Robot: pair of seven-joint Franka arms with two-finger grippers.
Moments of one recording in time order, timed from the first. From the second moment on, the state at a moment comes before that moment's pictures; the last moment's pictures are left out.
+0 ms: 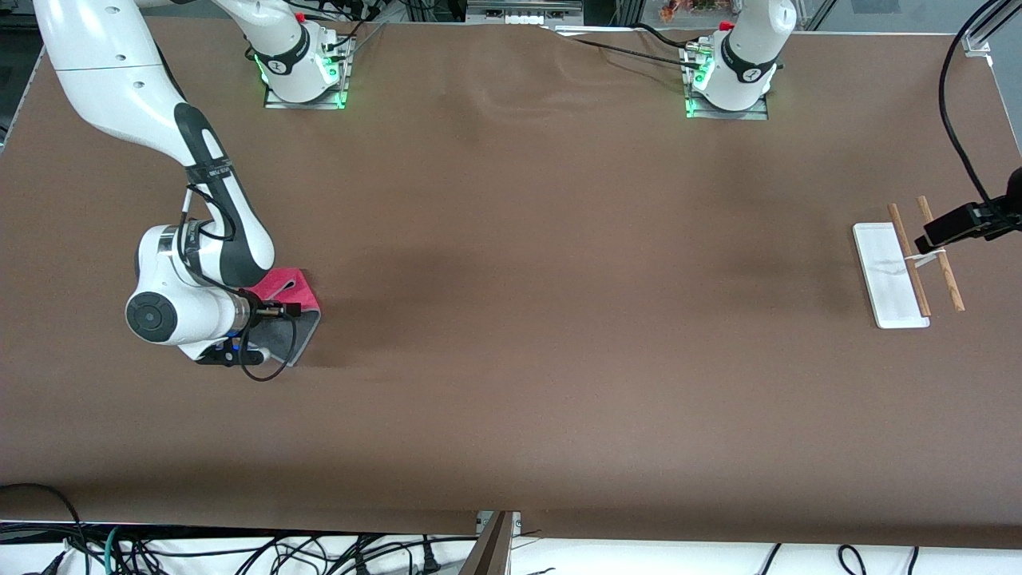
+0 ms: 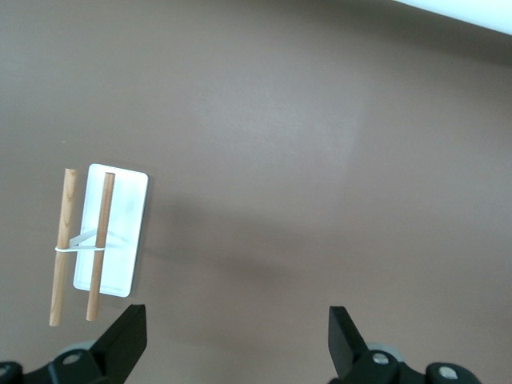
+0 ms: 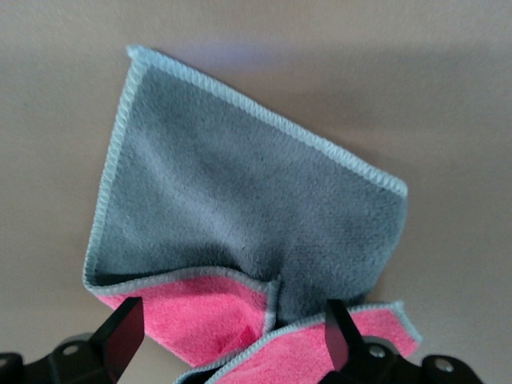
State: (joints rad) left arm 0.04 0.14 0.09 -1.45 -0.04 1.59 -0.14; right arm 0.04 0.66 0.03 -1.68 -0.02 2.04 0.08
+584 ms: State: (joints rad) left arm 0.04 0.15 0.08 -1.44 -0.04 1.59 -0.14; right arm 0.04 0.66 0.03 -1.72 -0.02 2.04 0.08
